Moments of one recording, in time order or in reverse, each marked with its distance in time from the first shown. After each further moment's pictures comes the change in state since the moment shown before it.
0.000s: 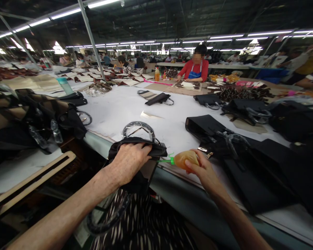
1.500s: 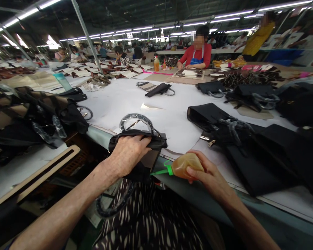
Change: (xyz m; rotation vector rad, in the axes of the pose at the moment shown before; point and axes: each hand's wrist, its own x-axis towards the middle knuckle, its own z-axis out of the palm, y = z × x) left_hand -0.009 0.000 -0.001 0.007 0.005 -0.020; right_hand -0.045 -0.019 0.011 0.034 -0.171 0.088
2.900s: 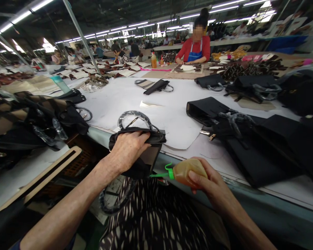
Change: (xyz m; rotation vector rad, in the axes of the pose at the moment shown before) left_hand 0.004 -0.001 0.001 -0.012 -0.025 -0.027; right_hand -0.030 0.014 0.012 0.113 0.032 0.068
